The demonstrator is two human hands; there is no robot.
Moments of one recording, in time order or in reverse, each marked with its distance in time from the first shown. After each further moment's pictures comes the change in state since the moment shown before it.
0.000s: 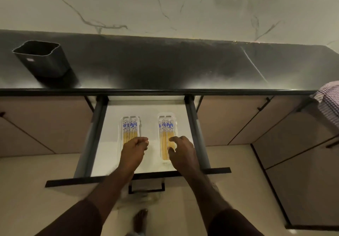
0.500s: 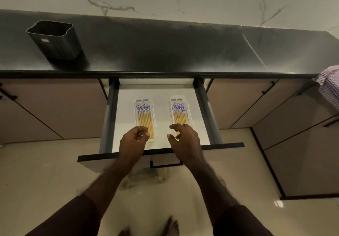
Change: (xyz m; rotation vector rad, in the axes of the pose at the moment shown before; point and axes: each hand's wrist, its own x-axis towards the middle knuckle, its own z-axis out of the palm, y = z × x) left_hand -0.026 -0.034 -0.095 0.149 -0.054 0.155; right_hand -0.064 -0.075 0.033 0.079 0.077 -0.004
